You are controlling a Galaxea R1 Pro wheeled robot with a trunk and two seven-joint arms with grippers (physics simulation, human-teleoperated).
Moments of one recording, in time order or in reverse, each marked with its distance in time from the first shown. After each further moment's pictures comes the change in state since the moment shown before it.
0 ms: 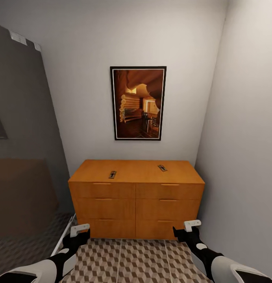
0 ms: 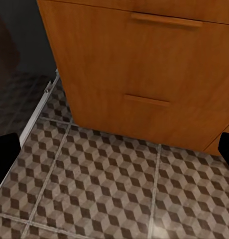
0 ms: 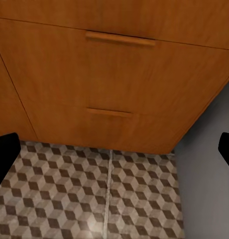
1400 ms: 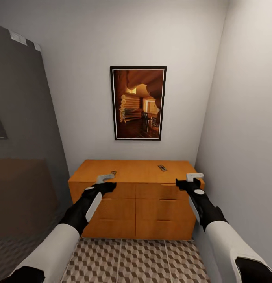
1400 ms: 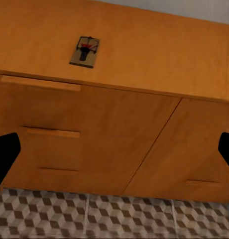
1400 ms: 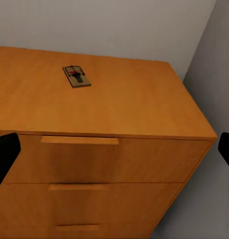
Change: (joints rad) left arm -0.067 -0.129 -0.014 -0.833 -0.010 0.793 0.104; right arm -0.099 0.034 -0.010 -0.637 -0.021 0.477 0.003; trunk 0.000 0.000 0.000
